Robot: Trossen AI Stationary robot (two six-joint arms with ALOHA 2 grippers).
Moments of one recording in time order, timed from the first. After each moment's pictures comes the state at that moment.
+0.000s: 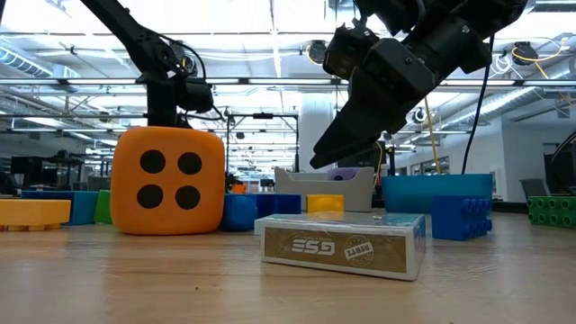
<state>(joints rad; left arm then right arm) 0.83 1.62 1.03 -0.73 -0.23 -0.50 0.20 1.68 0.85 0.17 0.10 0.22</state>
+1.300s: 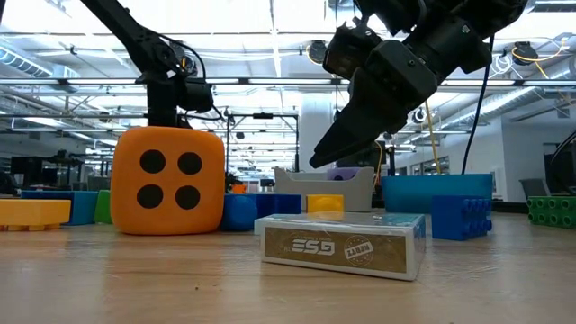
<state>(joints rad) 0.83 1.62 1.03 -0.73 -0.22 -0.52 0.20 1.68 0.85 0.17 0.10 0.19</state>
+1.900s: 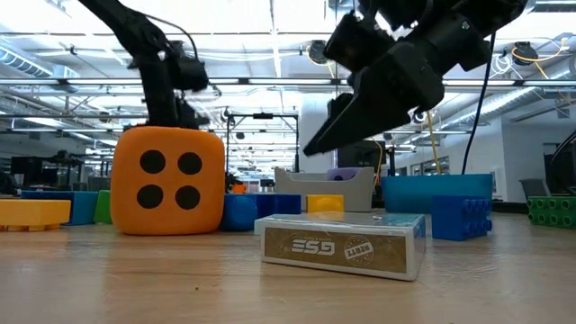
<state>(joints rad) 0.83 1.49 1.03 -0.72 -0.10 -0.41 0.20 1.67 0.85 0.19 0.10 0.01</state>
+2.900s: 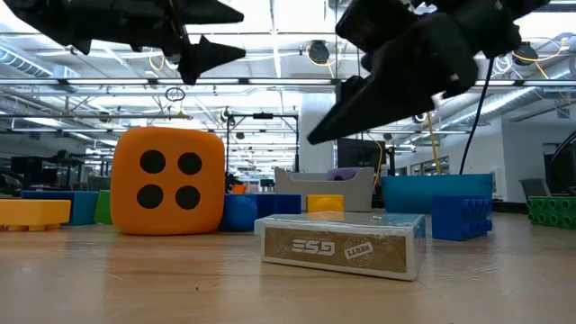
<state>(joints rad) -0.04 1.15 0.50 0.61 -0.08 -0.23 0.30 1.67 0.85 0.23 0.19 0.04</state>
